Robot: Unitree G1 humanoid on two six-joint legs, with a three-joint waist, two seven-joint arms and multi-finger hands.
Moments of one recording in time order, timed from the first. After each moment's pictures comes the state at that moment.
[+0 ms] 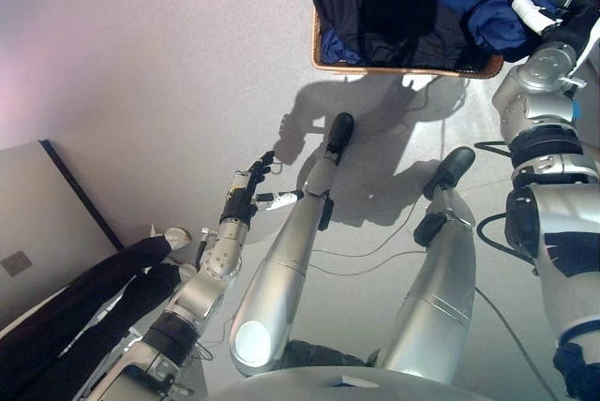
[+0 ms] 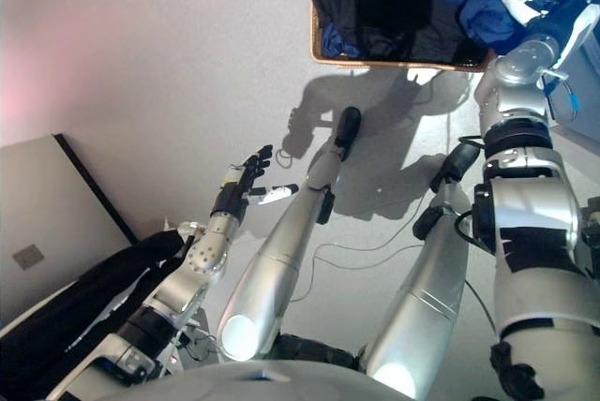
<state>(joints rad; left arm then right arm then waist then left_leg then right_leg) -0.14 0.35 -0.47 0.21 -0.15 -0.02 0.35 -1.18 -0.57 0.00 1.05 0.47 -0.03 -0.61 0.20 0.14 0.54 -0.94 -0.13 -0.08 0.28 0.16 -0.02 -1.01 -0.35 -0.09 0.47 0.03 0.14</state>
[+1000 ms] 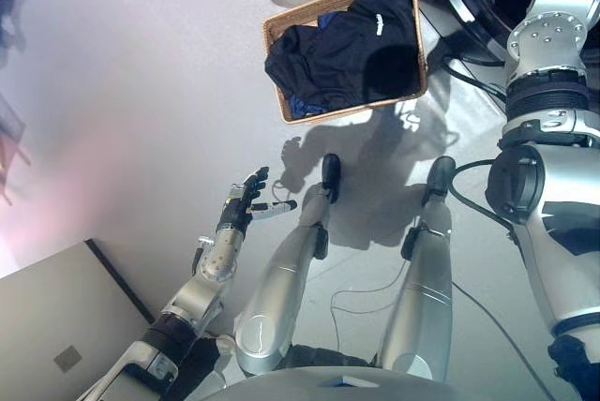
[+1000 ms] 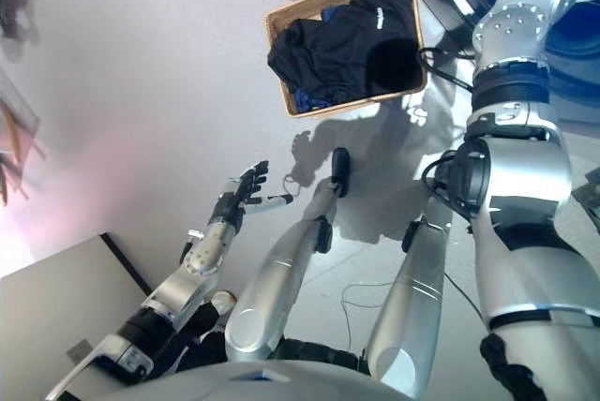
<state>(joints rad) -0.14 0.36 -0.47 0.29 -0.23 0.00 0.30 -1.41 -0.50 -0.18 1.02 1.20 -0.44 -0.60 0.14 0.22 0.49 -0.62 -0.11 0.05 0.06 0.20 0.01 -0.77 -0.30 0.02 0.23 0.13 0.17</state>
